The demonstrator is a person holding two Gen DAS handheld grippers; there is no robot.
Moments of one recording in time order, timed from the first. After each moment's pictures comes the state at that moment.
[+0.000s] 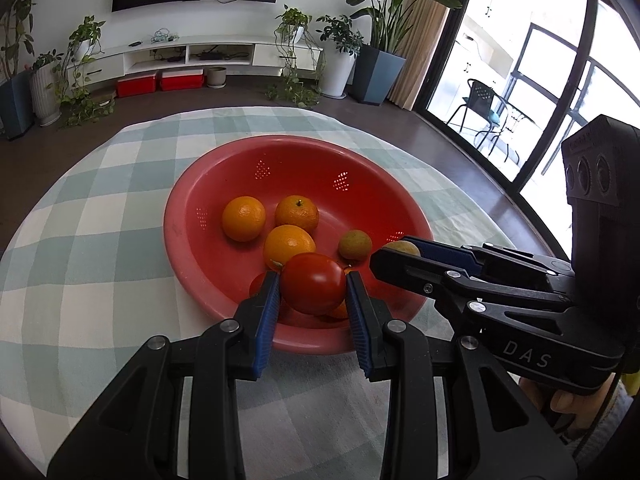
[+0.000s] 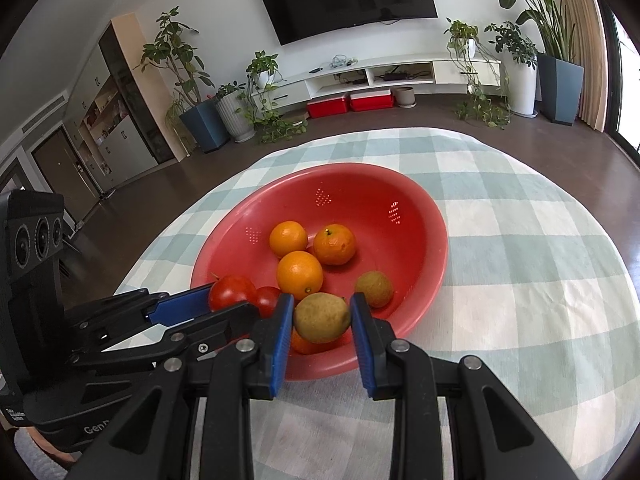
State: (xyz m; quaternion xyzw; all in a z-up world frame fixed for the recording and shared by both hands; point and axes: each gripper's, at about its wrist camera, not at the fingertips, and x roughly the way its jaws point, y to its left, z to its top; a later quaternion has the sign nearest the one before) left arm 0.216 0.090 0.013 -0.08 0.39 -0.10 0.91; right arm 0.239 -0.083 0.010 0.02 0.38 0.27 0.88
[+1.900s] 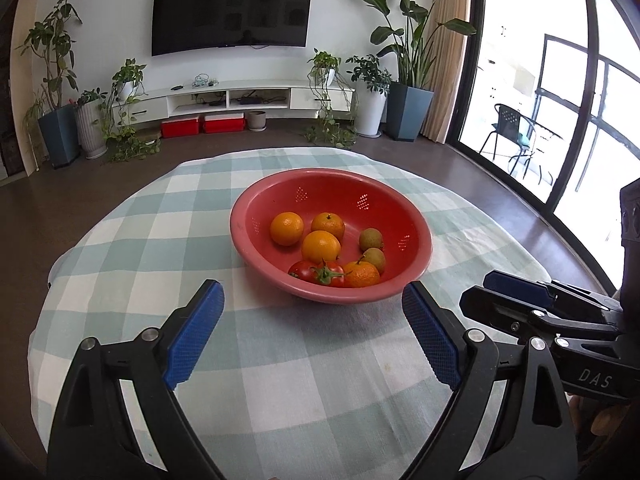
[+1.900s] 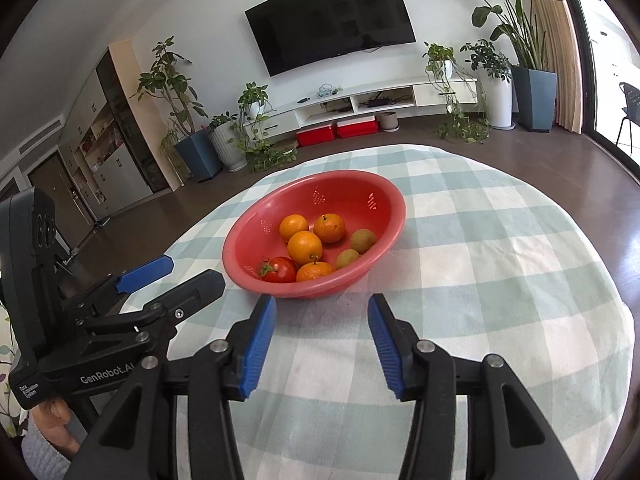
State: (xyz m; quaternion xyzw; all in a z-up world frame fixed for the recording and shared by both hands) left arm 0.131 0.079 0.042 -0.04 0.32 -0.01 0.95; right arm 0.160 -0.119 0.022 0.05 0.33 0.24 0.91
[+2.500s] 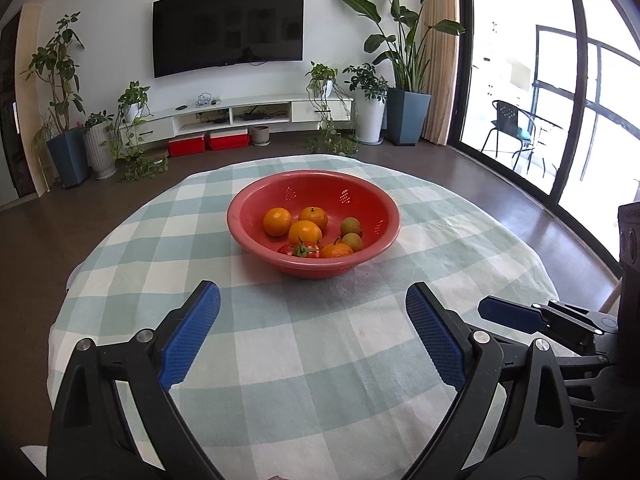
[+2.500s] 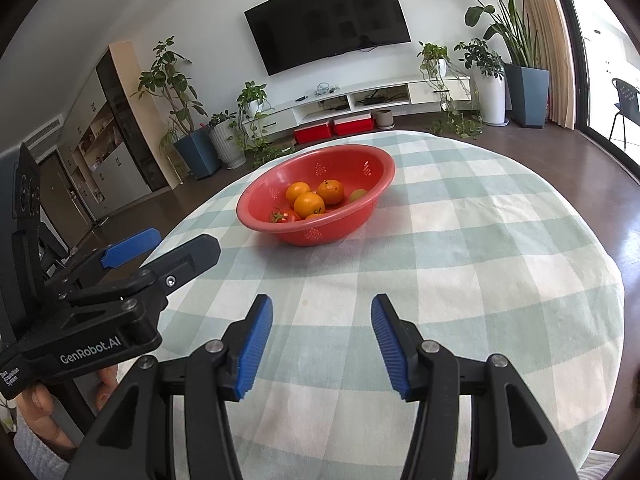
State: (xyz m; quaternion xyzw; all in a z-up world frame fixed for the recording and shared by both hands) left arm 0.074 0.044 0.053 -0.01 0.29 0.00 0.96; right arm 0.108 -0.133 0.004 0.05 0.33 0.24 0.91
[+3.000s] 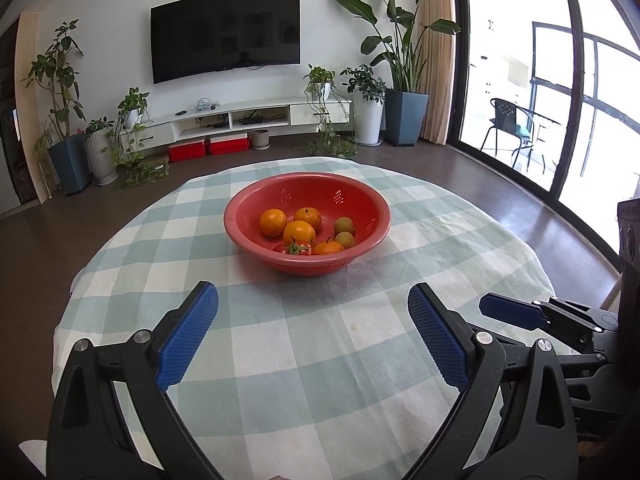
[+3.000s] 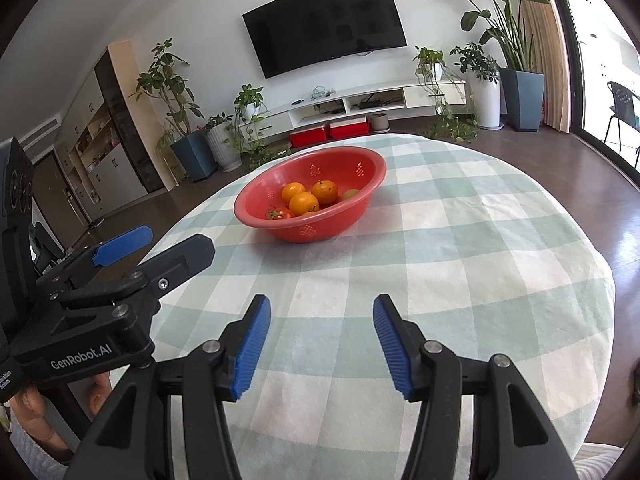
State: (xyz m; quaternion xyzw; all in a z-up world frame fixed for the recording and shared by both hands) left arm 0.065 0.034 0.057 0.00 0.29 0.00 0.96; right arm 0.099 -0.140 0.005 0.04 0.33 0.23 0.92
